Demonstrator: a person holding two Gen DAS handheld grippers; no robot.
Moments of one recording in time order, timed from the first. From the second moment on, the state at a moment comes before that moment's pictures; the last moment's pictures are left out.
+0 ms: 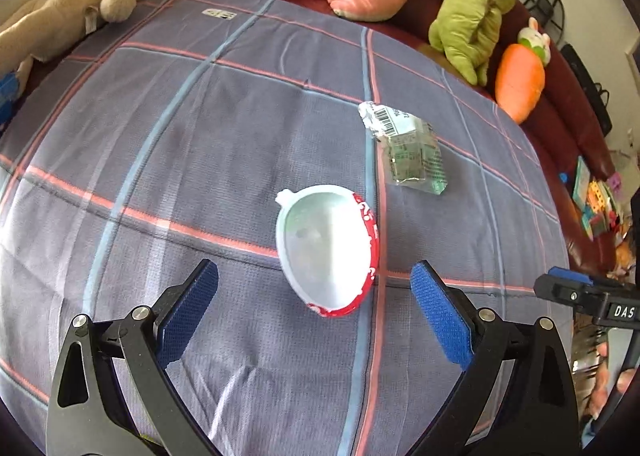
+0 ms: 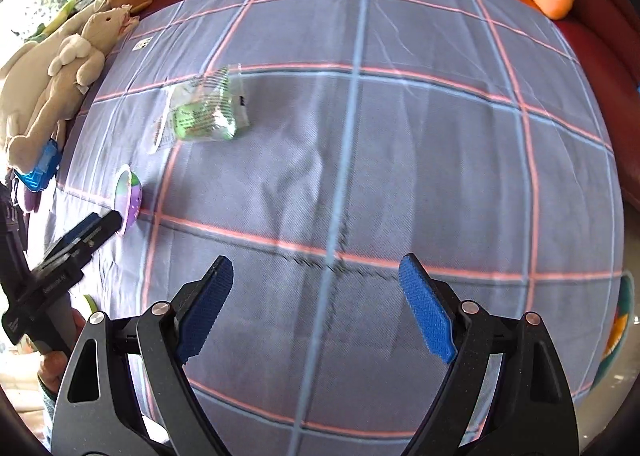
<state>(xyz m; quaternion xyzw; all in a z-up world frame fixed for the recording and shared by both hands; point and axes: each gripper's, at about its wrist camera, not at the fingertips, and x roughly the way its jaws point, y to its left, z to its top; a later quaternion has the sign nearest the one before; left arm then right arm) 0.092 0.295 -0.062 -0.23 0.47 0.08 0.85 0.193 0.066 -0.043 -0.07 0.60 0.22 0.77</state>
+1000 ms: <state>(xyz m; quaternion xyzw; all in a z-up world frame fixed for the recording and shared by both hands) 0.103 0.359 -0.052 -0.23 0.45 0.13 0.85 0.284 0.226 -0.077 -0.09 0.63 0.28 0.72</state>
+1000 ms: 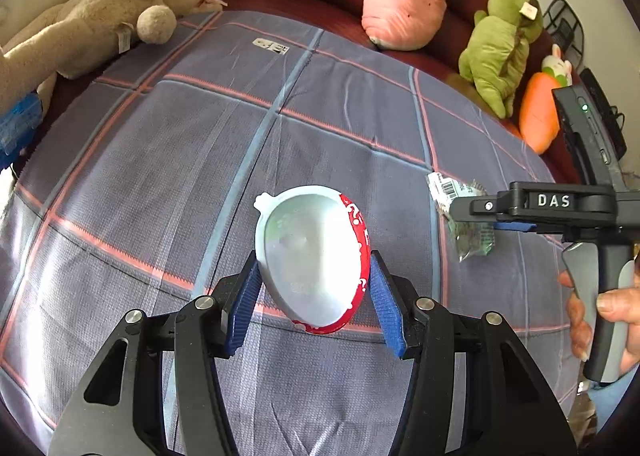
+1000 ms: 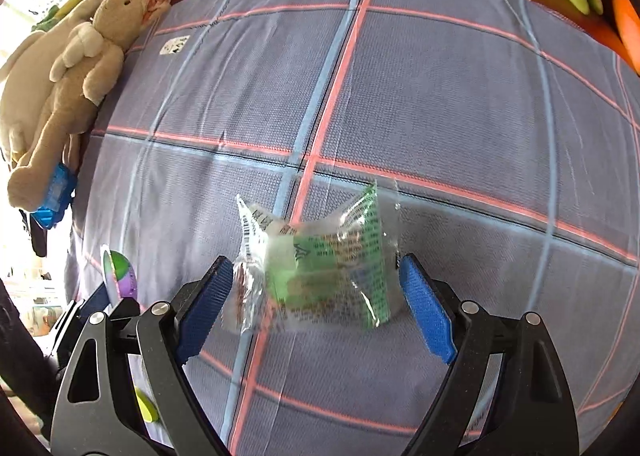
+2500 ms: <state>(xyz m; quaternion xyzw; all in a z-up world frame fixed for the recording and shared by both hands) 0.146 0.056 -0.016 -0.11 0.47 -0.10 0.87 0.194 -0.142 -0.010 0.08 0.56 0.18 0.81</state>
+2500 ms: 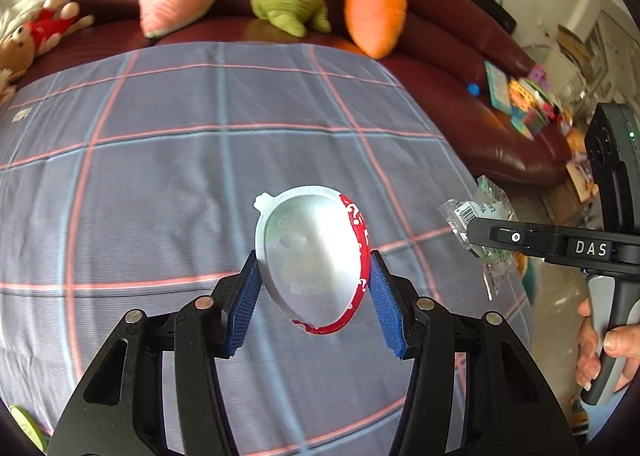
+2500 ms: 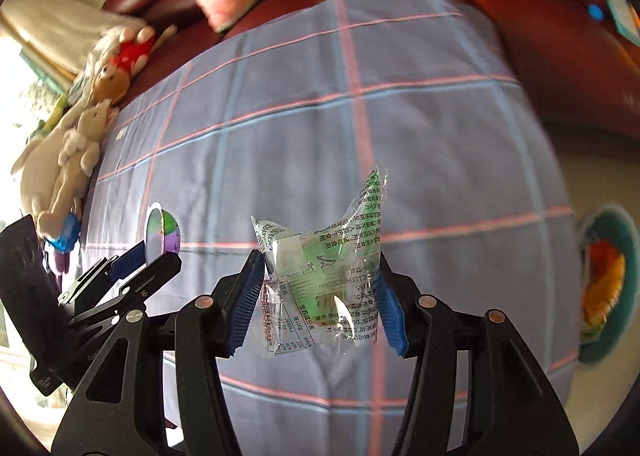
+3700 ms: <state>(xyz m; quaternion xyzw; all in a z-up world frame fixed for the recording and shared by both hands) 0.192 -0.292 -0.047 0.08 0.51 -0.28 0.81 0.120 -0.528 -0.046 0.28 0.48 -0.02 0.83</state>
